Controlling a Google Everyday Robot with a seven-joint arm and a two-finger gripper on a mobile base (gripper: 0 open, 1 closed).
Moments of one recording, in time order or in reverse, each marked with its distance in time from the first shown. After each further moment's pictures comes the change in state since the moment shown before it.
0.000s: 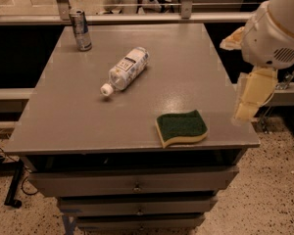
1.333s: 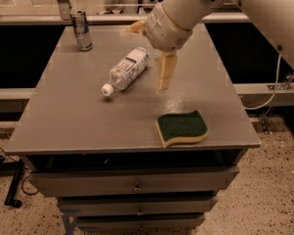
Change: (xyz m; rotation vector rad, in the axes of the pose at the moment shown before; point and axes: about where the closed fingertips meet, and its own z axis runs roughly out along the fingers) arm -0.164 -0.088 0.105 -0.025 -0.346 -0.631
